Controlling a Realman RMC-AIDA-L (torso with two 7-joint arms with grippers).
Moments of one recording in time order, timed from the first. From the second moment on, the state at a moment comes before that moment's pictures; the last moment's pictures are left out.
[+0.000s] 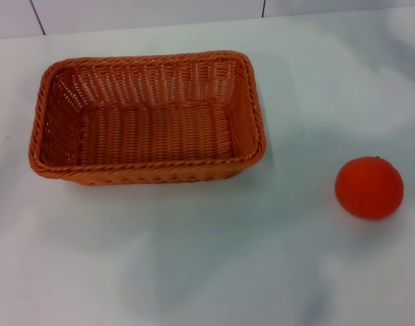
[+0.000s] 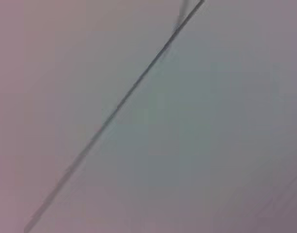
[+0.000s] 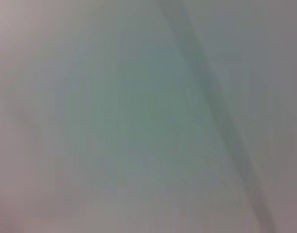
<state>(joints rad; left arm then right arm) -0.42 -2.13 0.31 0.91 1.89 1.44 -2.01 0.61 1.84 -0.78 -0.52 -1.50 -1.20 -1.53</state>
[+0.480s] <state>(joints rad) -0.40 -2.16 0.31 0.54 1.35 1.51 -1.22 0.71 1.84 -0.75 -0.97 -2.34 -1.70 -1.18</state>
